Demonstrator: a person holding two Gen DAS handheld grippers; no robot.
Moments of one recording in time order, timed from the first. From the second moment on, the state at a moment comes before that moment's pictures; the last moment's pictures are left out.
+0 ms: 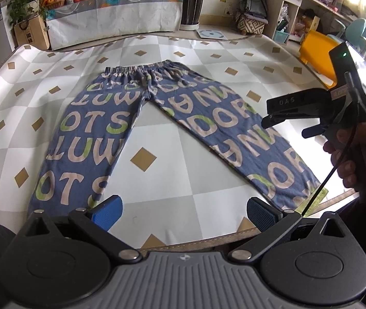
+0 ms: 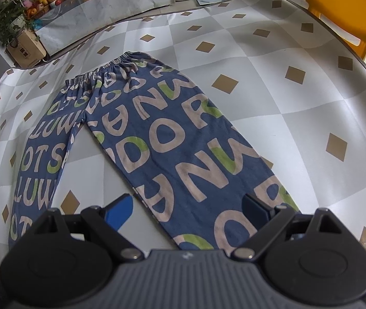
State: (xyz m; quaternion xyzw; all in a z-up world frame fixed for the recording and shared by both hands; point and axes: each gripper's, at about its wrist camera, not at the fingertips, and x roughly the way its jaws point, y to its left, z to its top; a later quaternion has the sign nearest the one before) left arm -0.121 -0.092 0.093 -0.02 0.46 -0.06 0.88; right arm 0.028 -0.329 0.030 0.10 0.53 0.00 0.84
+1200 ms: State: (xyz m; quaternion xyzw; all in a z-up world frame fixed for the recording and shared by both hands) left arm -0.089 -0.070 0.031 -0.06 0.52 -0.09 0.85; right arm 0.056 -0.293 0.017 0.13 0.50 0.01 0.85
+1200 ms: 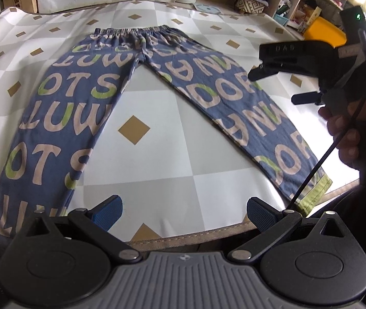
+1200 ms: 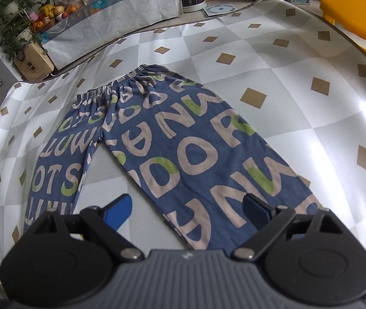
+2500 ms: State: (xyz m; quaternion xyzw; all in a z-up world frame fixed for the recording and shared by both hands) left arm 0.007 -0.026 0.010 -0.01 0.54 -0.03 0.84; right arm 0.081 -0.289 0.002 0.17 0.52 -0.01 0.83
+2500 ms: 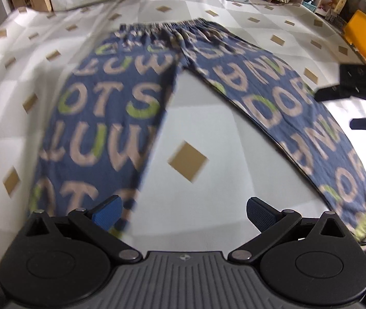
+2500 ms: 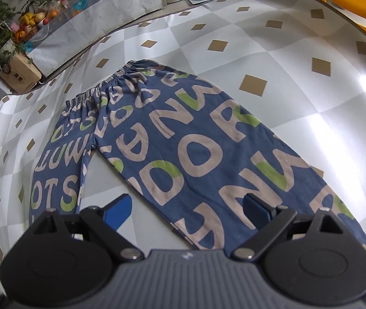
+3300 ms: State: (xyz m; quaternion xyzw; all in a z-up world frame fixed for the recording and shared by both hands) left arm 0.100 0.073 0.003 -0.08 0.53 0.06 0.84; right arm 0.097 -0.276 -0.005 0.17 0.54 -0.02 0.82
